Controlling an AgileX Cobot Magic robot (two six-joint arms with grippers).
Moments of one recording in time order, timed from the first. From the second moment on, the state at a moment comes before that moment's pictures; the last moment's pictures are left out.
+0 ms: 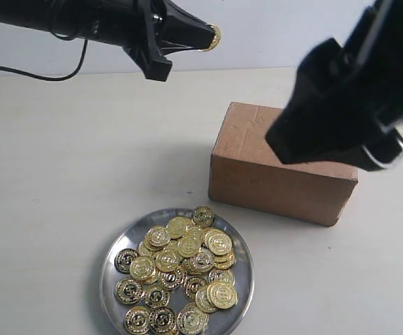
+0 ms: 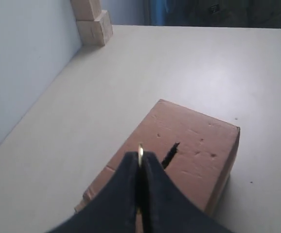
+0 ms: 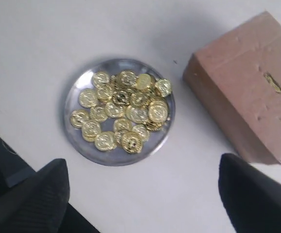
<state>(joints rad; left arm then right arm) -0.45 1.73 -1.28 -1.37 0.77 1.82 0.81 1.10 -1.24 -0.08 1.22 0.23</state>
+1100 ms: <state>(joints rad) -0.62 2.30 -1.92 -1.02 1.00 1.82 0.81 0.70 -0.89 -0.23 1.23 0.44</state>
